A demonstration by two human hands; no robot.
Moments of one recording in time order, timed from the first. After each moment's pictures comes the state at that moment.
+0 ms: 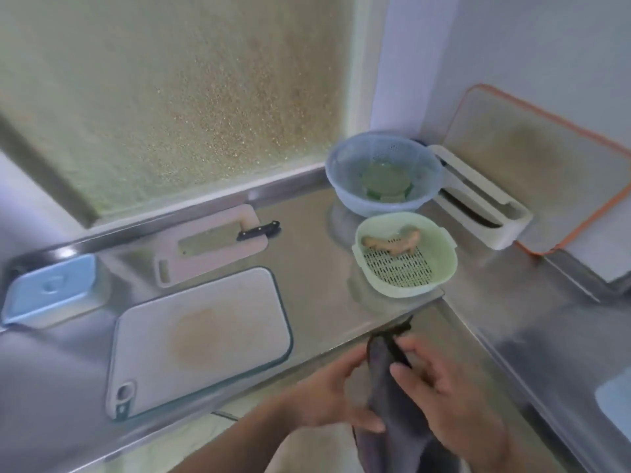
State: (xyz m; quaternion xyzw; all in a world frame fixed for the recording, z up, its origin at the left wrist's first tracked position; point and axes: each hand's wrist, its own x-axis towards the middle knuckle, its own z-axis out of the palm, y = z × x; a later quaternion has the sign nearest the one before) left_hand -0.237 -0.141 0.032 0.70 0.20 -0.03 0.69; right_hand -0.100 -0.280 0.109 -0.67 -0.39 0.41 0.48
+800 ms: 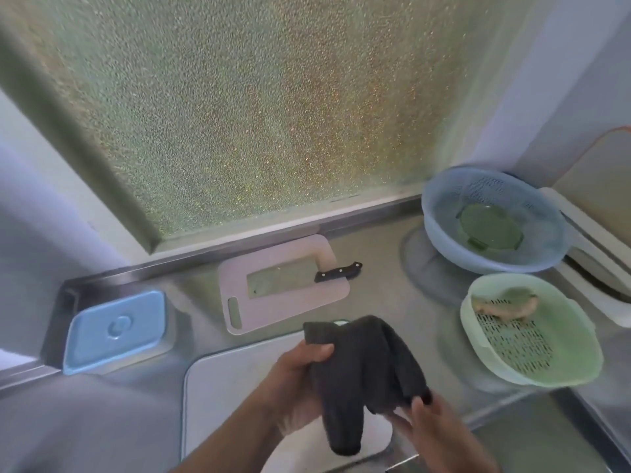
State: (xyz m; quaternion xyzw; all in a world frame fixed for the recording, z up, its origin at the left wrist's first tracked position) left_hand -0.344 0.084 0.064 0.22 0.22 0.14 0.94; right_hand -0.177 -0.064 0.029 -0.59 -0.03 0.54 0.60
